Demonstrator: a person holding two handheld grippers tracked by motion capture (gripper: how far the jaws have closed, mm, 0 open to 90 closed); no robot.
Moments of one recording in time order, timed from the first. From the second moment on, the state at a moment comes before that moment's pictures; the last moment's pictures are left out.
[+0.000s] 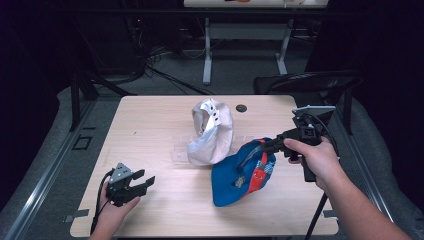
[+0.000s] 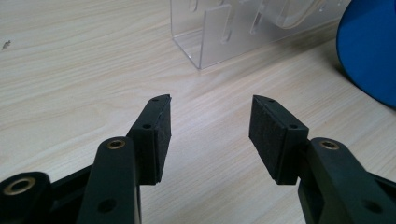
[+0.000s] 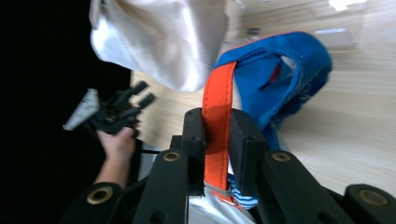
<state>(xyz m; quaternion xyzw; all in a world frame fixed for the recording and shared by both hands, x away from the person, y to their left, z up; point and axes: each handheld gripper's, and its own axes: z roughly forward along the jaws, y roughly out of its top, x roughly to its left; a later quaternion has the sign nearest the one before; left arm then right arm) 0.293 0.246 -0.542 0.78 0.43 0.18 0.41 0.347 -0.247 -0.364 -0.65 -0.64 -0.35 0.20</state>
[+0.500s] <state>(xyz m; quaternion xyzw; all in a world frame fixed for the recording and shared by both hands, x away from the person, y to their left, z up) 0.294 0.249 -0.542 0.77 0.44 0.18 0.42 0.353 -0.243 -0.345 -0.63 -0.62 -0.41 0.22</state>
